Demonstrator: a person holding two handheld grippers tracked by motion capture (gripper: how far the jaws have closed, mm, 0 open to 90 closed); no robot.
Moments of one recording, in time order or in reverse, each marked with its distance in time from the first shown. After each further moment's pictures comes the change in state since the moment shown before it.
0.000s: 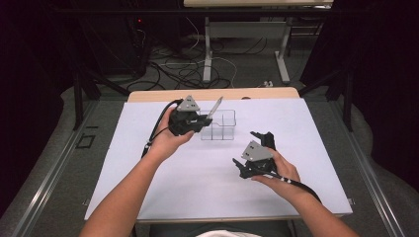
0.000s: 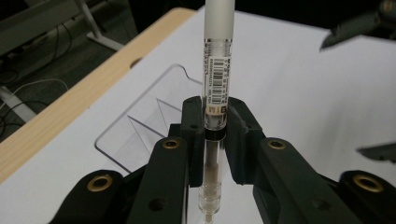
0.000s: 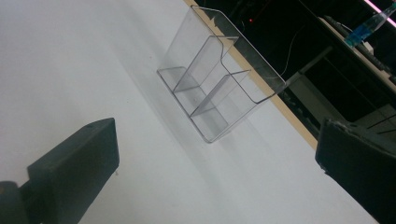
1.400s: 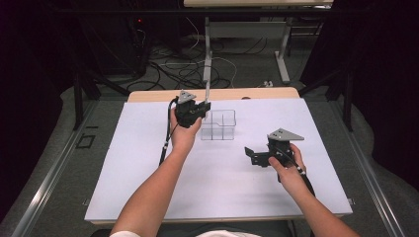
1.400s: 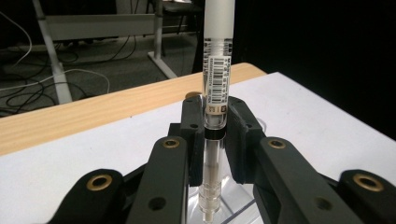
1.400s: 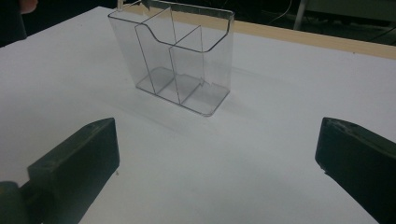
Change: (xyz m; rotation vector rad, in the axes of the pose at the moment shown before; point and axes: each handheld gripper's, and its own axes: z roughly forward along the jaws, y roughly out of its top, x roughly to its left) left arm 0.031 -0.026 0.057 -0.160 0.210 -0.326; right arm -0.039 -0.040 0.002 0.012 0.038 0.662
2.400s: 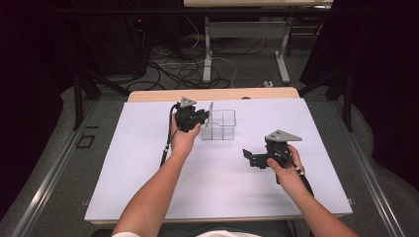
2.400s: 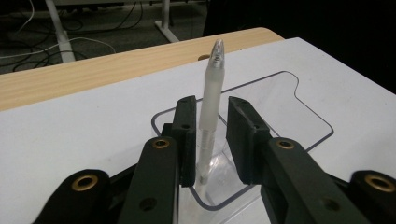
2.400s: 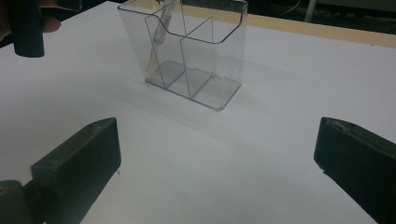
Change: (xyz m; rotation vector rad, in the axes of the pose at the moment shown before) left arm 0.007 -0.017 0.007 0.088 0.035 -0.014; right arm 0.003 -0.003 0.003 0.021 0.029 0.000
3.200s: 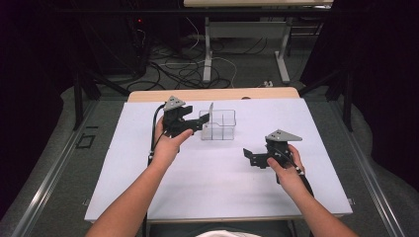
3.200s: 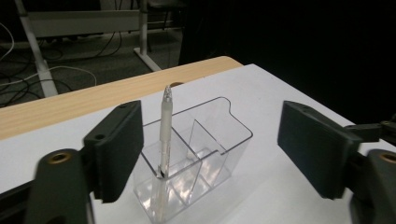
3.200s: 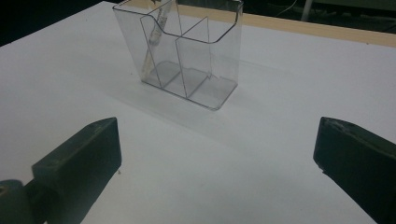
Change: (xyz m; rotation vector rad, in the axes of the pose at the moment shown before) left arm -0.015 0.014 -0.078 -0.087 -0.107 0.031; right arm -0.001 0.000 0.001 -0.002 -0.010 0.009
